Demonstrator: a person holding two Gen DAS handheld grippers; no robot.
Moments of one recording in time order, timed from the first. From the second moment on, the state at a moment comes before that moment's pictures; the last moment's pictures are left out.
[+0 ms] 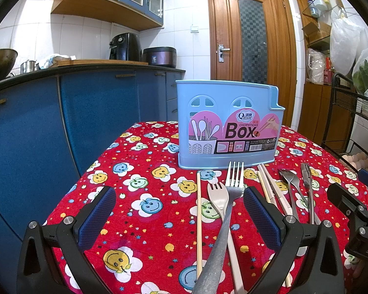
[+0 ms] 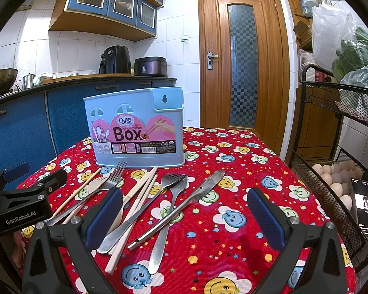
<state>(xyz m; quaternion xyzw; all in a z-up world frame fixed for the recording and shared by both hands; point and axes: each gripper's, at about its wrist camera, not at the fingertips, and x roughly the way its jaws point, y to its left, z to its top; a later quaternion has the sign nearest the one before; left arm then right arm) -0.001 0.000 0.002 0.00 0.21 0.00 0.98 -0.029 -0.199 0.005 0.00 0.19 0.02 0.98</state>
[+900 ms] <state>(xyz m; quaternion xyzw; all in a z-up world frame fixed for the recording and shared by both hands) 0.007 0.007 0.005 0.00 0.24 0.00 0.97 -0.023 -0.201 0.009 0.00 0.23 0.04 0.97</state>
